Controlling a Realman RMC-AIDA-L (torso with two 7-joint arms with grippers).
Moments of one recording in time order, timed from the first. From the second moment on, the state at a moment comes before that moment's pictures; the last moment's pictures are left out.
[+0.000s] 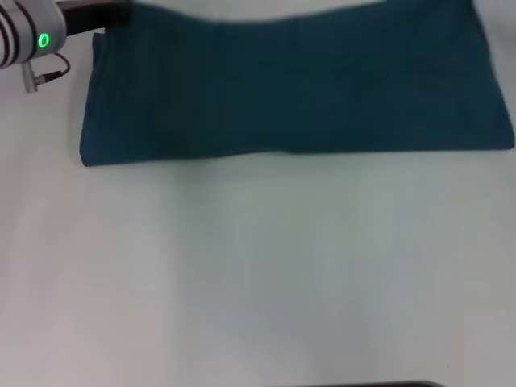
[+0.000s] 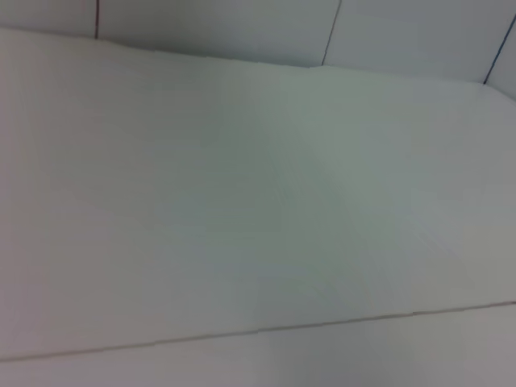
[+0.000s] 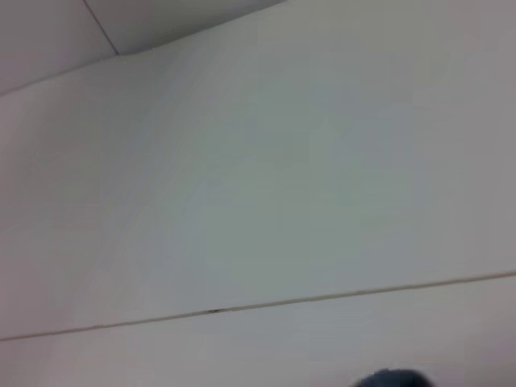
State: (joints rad) left arm -0.78 -2.12 -2.29 -0.58 -0.98 0.58 -2.04; right arm 0.80 1.90 -0.65 -0.49 -2.31 -0.81 2.27
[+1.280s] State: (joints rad) left arm -0.55 -2.07 -2.27 -1.00 -0.74 1.15 -2.50; right arm 0.49 2.08 -0.71 -0.95 -2.14 -1.26 1.75
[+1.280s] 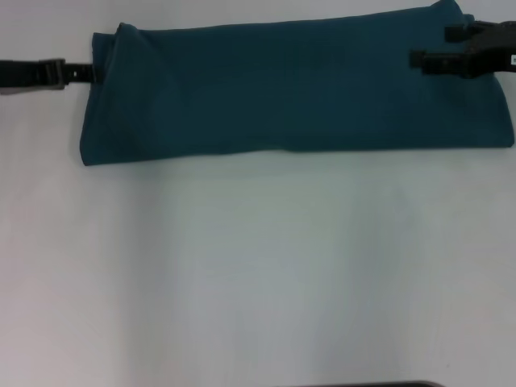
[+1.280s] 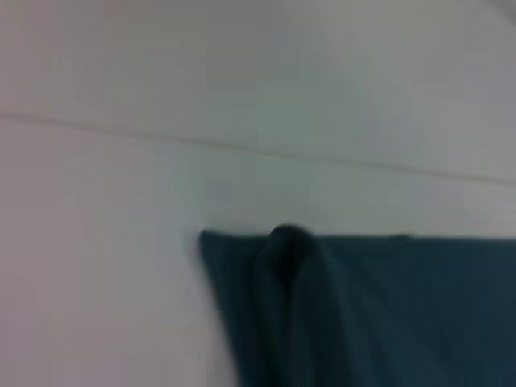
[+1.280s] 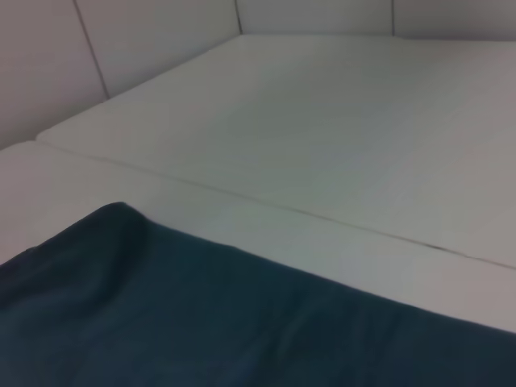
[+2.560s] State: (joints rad) left arm -0.79 -2.00 -2.27 -0.63 -0.52 1.02 -2.58; right arm 0.53 2.08 -0.73 -0.91 -2.14 -1.25 1.76
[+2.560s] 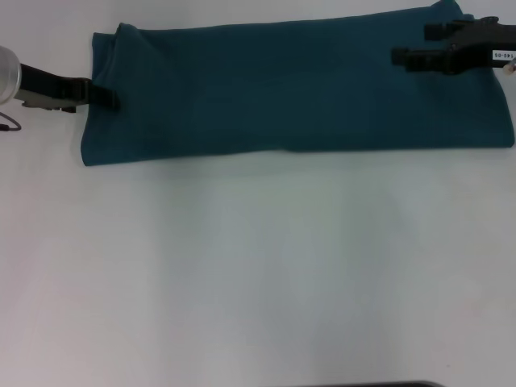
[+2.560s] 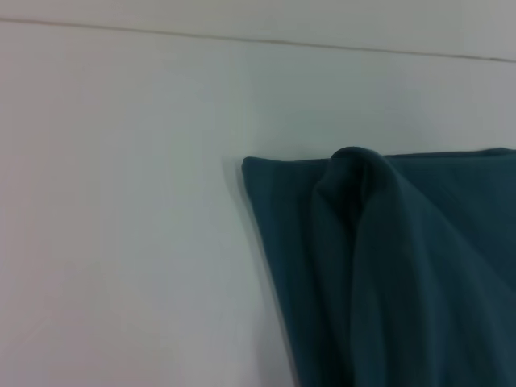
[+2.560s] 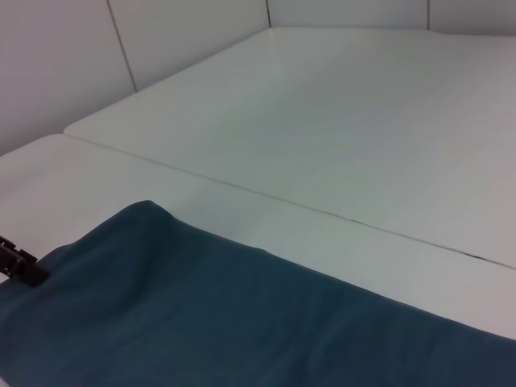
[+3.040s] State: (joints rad) left arm -0.80 -2.00 -2.28 -0.59 -0.54 1.02 -2.57; right arm 0.54 2.07 -0.74 -0.91 -2.15 -1.25 1.76
